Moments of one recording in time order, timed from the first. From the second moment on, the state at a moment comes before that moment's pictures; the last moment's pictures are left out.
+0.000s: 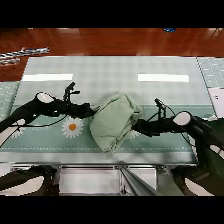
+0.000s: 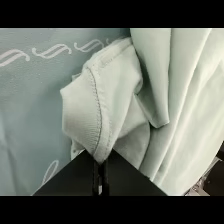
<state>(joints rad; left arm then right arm) -0.19 -1.35 0.72 0.54 -0.92 -1.15 0.33 -1.12 0.51 -0.72 0.80 1.56</state>
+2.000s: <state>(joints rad) 0.16 -0.61 1.25 1.09 -1.39 -1.40 0.19 -0.60 1.25 -1.39 1.49 1.71</state>
